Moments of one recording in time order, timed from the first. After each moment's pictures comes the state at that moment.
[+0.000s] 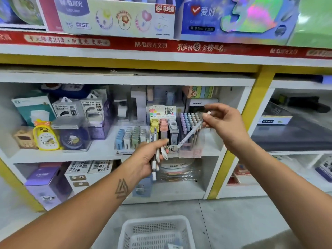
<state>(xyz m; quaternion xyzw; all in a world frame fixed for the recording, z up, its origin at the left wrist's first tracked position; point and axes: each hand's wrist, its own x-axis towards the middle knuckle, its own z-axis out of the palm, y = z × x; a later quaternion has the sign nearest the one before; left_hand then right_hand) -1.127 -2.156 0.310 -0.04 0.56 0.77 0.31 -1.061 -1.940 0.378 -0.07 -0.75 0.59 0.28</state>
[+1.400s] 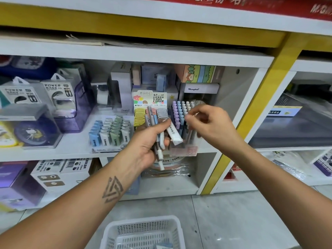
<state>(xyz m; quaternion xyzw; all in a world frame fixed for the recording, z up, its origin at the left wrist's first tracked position) -1.162 -2.097 0.306 -0.02 0.50 0.82 0.28 -1.093 -1.929 0.346 -0.06 -0.92 0.34 0.19</state>
